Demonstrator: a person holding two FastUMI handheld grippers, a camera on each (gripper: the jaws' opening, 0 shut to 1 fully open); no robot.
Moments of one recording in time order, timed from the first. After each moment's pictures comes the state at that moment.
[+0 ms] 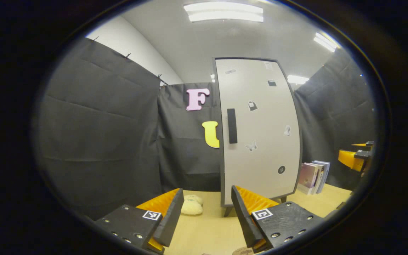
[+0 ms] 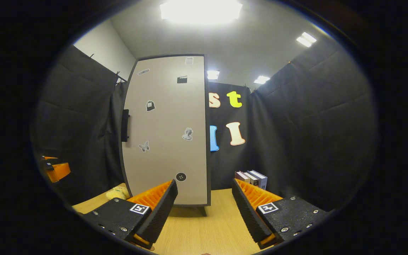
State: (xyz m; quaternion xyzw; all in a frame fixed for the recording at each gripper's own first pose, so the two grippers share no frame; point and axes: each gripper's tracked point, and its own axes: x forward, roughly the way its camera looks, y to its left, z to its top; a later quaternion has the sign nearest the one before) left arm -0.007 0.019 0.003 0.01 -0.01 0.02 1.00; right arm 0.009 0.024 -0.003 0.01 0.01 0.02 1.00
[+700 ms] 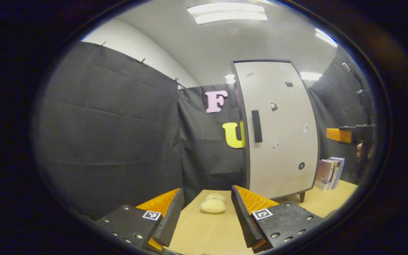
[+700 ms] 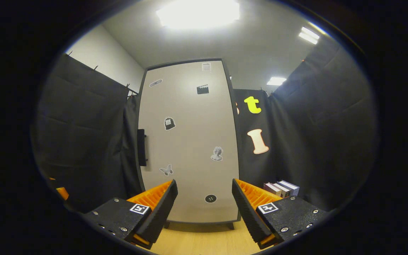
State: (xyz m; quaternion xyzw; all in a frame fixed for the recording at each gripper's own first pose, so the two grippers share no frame) left arm -0.055 0.099 0.005 0.03 -0.01 0.10 0.99; right arm 0.076 0.109 0.055 0.05 -0.03 0.10 0.99
